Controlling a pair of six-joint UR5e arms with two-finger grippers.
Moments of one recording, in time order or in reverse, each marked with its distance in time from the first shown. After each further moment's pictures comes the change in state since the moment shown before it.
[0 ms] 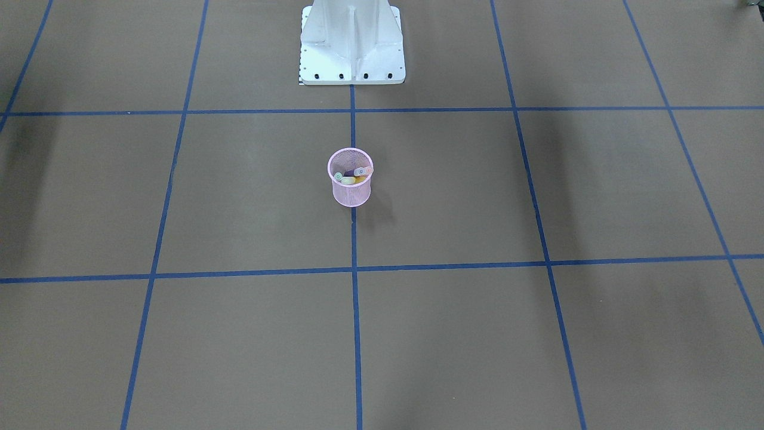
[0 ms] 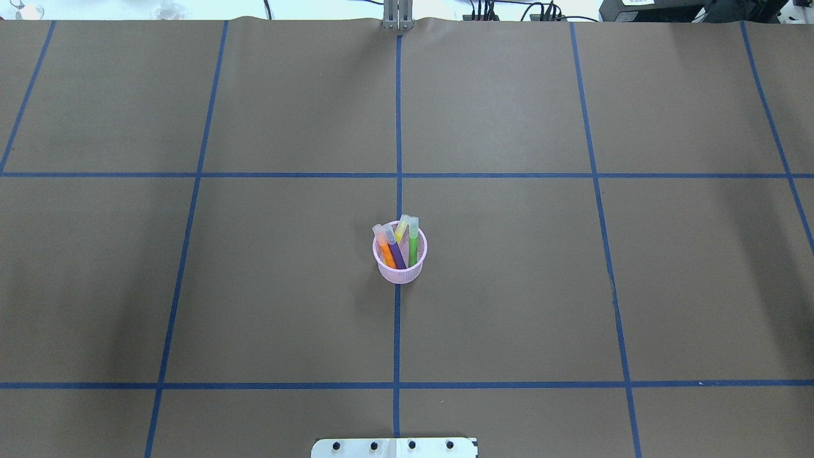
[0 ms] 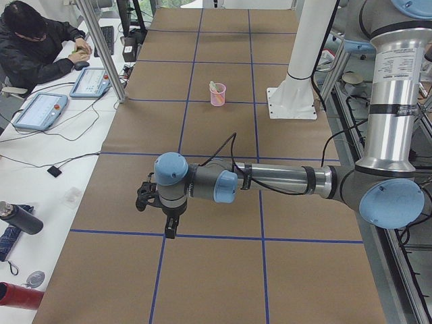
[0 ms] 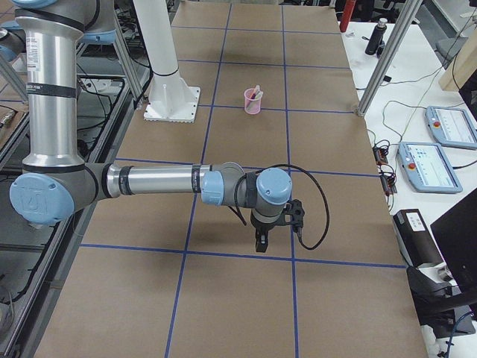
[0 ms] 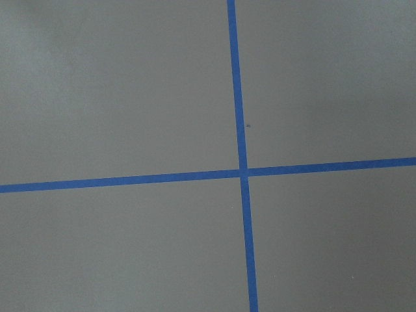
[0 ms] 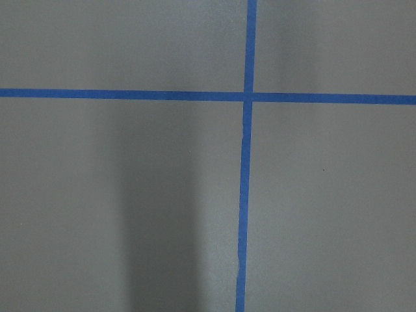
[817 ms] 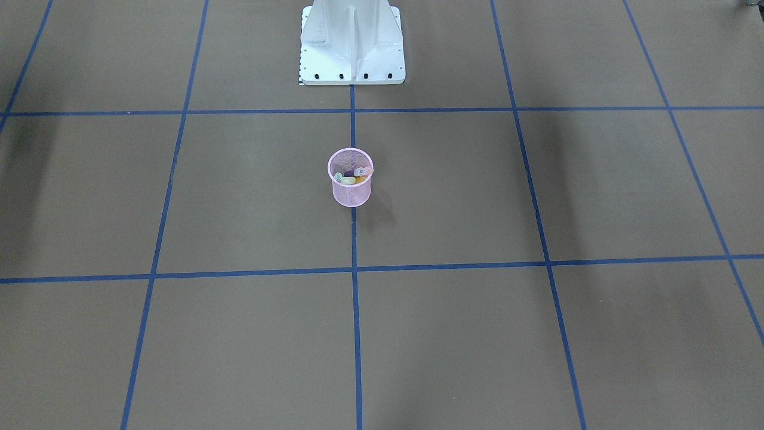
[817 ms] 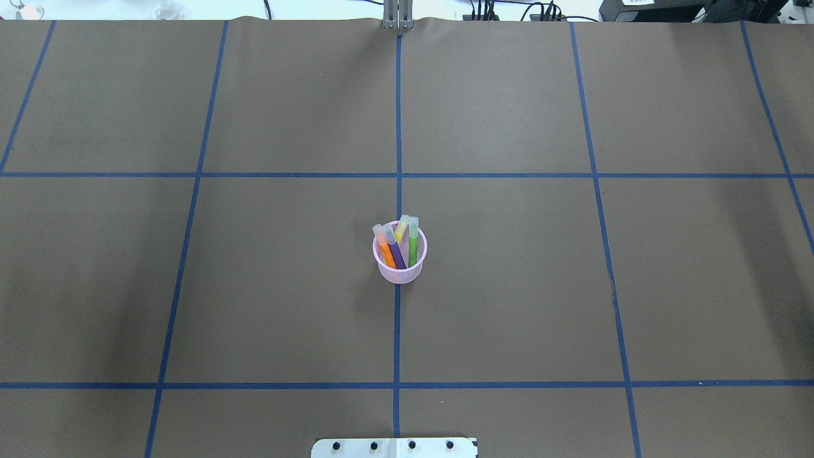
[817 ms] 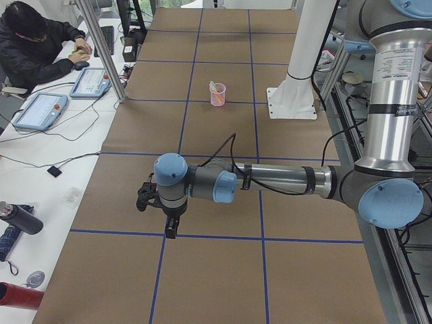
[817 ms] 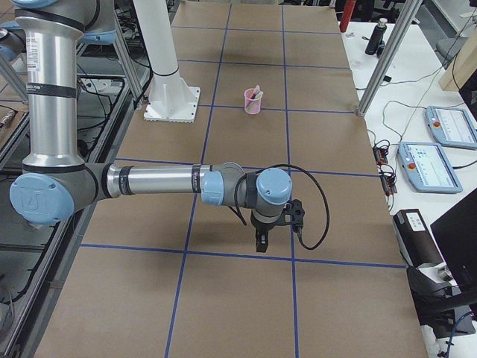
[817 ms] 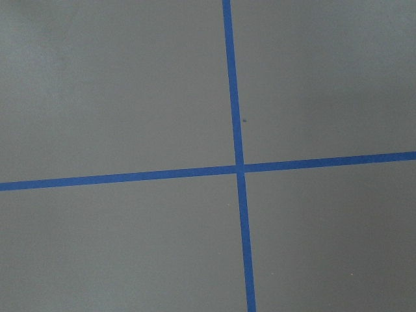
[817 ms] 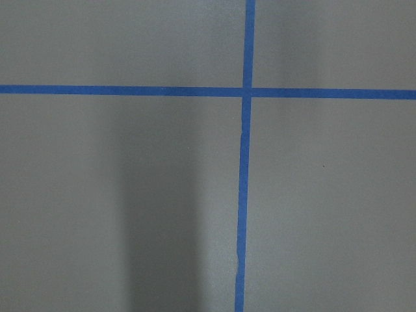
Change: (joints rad) left arm 0.009 0.000 0.006 -0.001 0.002 0.000; right arm 0.001 0.004 0.000 0.001 0.001 0.001
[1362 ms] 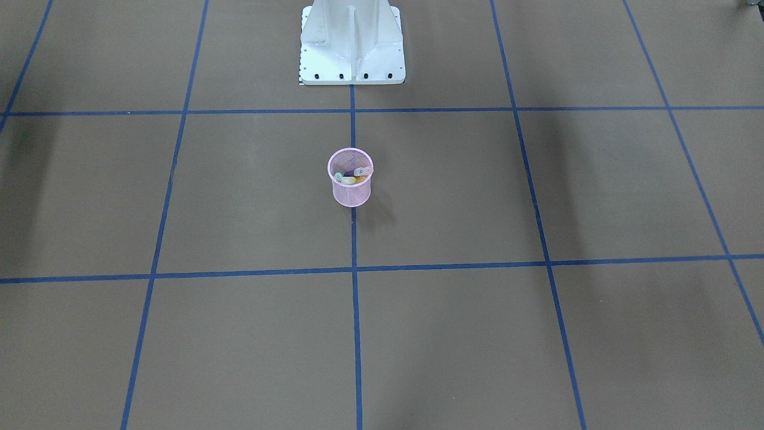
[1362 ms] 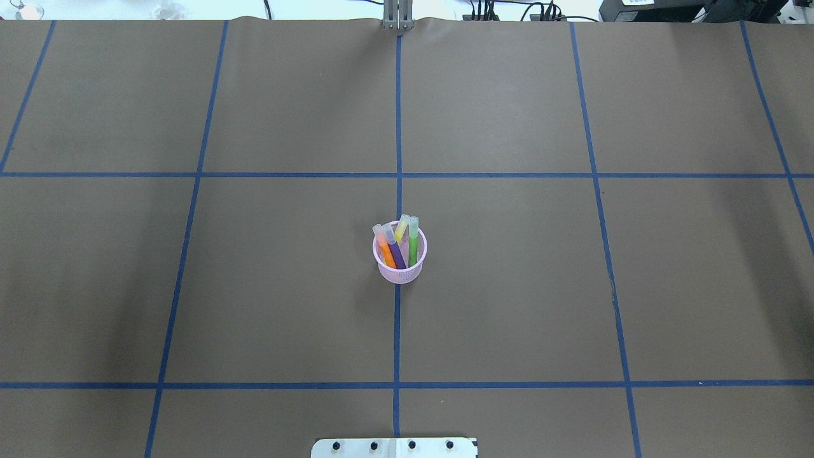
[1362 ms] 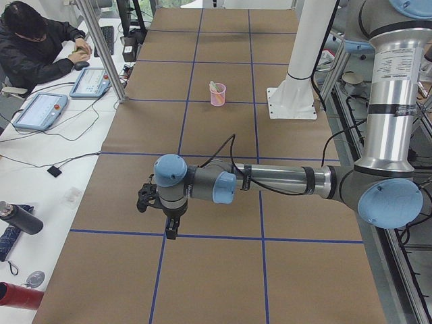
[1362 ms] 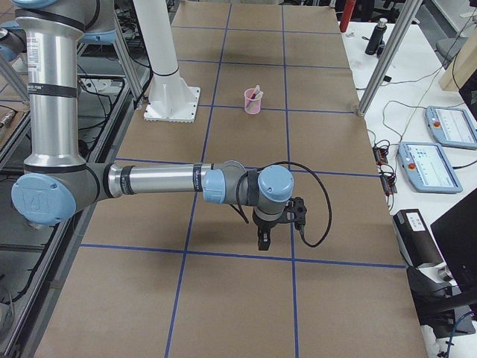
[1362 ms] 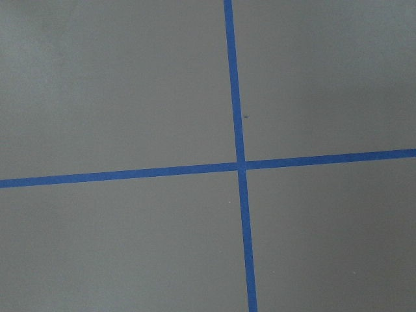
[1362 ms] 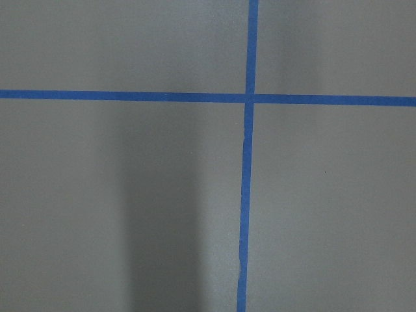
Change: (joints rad) left arm 0.004 -0.001 0.005 0.000 0.003 -0.001; right arm 0.000 0.007 0.003 0.001 0.000 0.002
